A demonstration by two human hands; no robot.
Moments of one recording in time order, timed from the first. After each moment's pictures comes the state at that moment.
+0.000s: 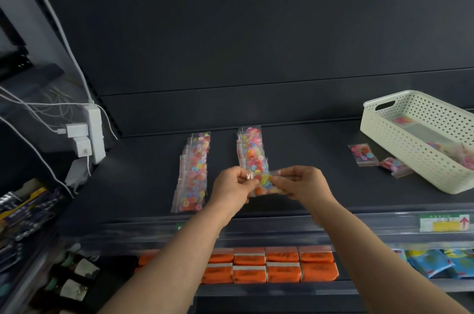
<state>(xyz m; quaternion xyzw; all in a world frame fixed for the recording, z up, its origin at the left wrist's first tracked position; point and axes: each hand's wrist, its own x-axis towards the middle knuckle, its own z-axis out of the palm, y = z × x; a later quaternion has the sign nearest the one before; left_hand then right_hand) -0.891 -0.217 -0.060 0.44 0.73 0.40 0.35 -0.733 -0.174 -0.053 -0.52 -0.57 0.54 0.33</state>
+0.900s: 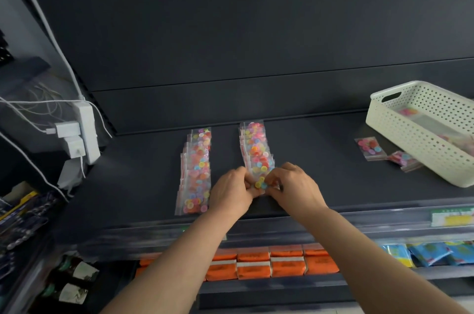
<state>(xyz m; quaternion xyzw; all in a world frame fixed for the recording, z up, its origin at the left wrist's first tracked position) -0.912 -0.209 -0.078 0.58 0.77 0.20 0.18 -0.766 -0.172 -0.079 -0.50 -0.83 0.14 0.17</state>
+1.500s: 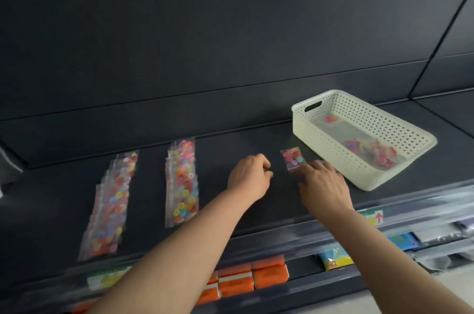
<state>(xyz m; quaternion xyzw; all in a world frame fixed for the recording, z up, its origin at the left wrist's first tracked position) -0.745 -0.101 -0.058 0.67 0.69 0.18 0.19 -0.583 -0.112 -0.067 -0.65 -0.76 0.01 0.09</state>
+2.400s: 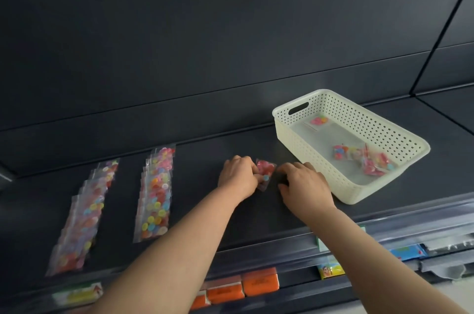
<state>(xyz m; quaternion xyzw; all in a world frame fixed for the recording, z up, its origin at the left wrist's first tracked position) -0.700 -0.054 -0.065 0.62 0.75 0.11 0.19 -0.550 -0.070 -0.073 -0.61 -0.78 0.09 0.13</state>
